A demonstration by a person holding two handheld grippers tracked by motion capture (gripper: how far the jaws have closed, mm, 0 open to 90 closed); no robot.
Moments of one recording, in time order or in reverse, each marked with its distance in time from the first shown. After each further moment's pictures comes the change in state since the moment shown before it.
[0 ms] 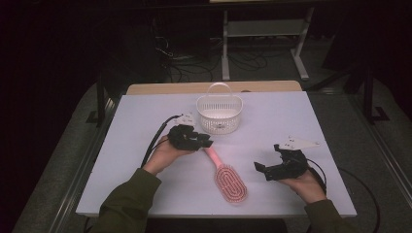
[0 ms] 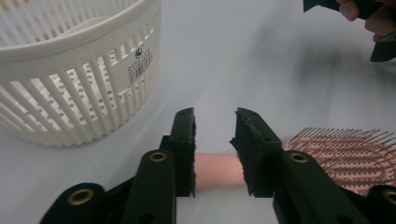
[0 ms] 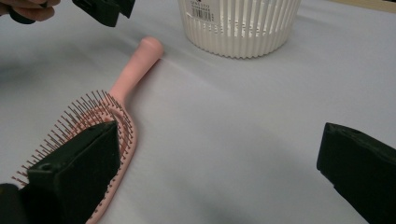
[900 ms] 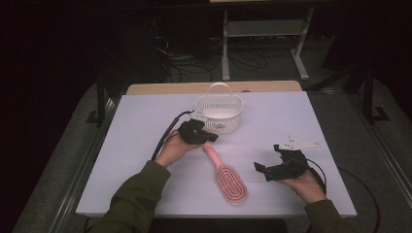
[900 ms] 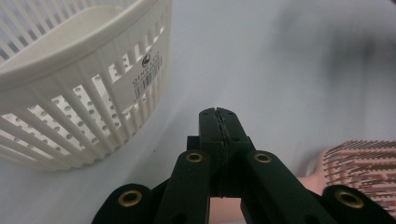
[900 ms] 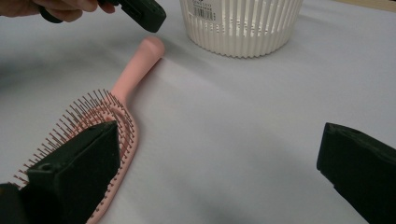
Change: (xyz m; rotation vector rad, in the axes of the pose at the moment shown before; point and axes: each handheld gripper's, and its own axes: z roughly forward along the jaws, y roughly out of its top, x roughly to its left) left arm 0.013 0.013 0.031 0.101 0.017 0.016; right arm 0.000 0.000 0.000 0.000 0.005 -0.002
